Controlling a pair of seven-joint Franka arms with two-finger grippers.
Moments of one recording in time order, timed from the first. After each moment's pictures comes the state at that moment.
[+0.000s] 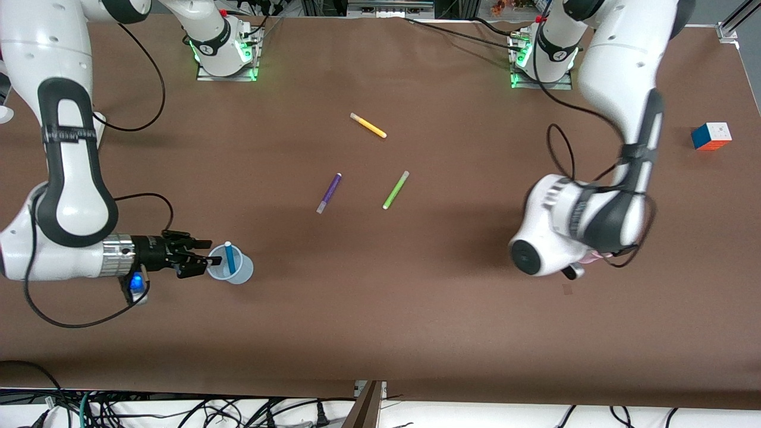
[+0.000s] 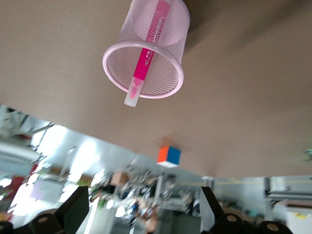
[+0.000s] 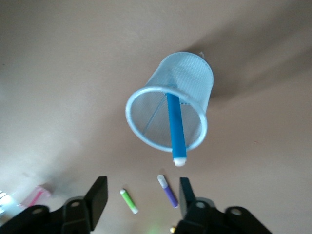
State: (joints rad) left arm -0.16 0.78 -0.15 -1.19 0.72 1.21 0.49; right arm -0.01 0.71 -0.02 -1.28 0.60 1.71 0.47
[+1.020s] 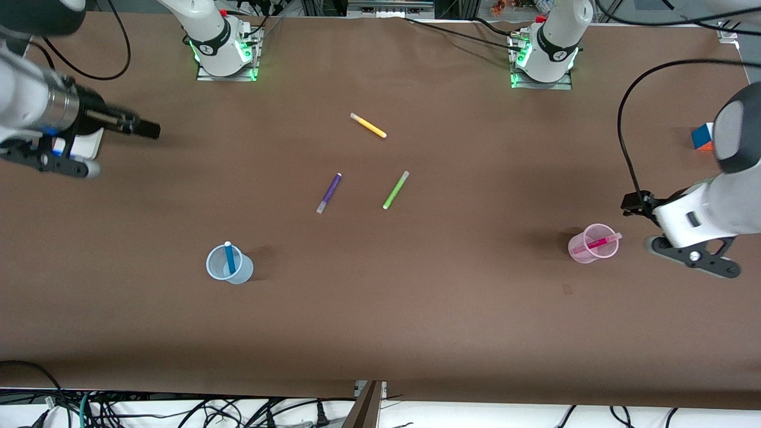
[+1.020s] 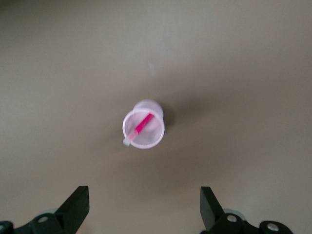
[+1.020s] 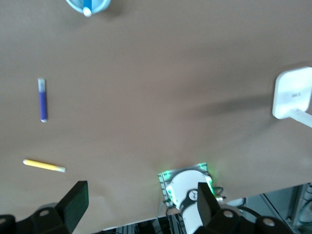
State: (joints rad) left arm 0.06 0.48 -0.15 -1.11 0.15 1.45 0.29; right arm 0.11 0.18 0.06 -1.33 0.01 1.15 0.41
